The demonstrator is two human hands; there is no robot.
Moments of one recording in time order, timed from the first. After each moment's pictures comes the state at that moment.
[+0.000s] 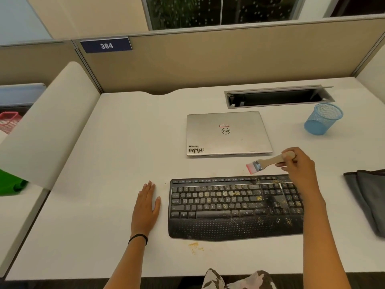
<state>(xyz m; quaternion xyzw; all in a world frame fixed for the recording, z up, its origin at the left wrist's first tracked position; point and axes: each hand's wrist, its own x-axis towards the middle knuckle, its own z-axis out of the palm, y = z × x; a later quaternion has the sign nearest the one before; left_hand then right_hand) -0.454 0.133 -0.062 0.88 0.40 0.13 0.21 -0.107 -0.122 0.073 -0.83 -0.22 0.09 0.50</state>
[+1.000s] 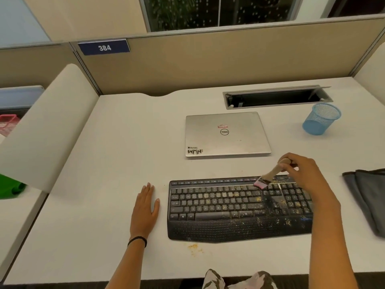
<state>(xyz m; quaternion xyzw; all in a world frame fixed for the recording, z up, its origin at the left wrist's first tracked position) -0.455 0.134 -0.064 0.88 0.40 0.13 0.21 -0.101 -0.140 0.088 -0.87 -0.33 0.12 0.35</state>
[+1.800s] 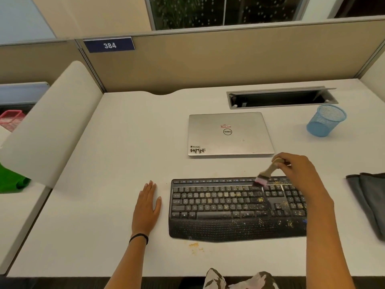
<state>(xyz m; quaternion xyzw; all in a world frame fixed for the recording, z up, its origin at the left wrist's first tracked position) -0.456 0.135 -0.066 0.88 0.40 0.11 0.22 -0.111 -0.122 0.092 -0.88 -0.37 0.10 0.30</state>
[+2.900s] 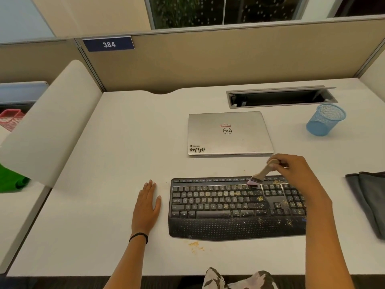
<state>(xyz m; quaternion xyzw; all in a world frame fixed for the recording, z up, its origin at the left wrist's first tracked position) -0.454 0.133 -0.061 0.88 0.40 0.12 0.22 -0.115 -0.117 0.093 -0.84 -0.36 0.16 0.37</state>
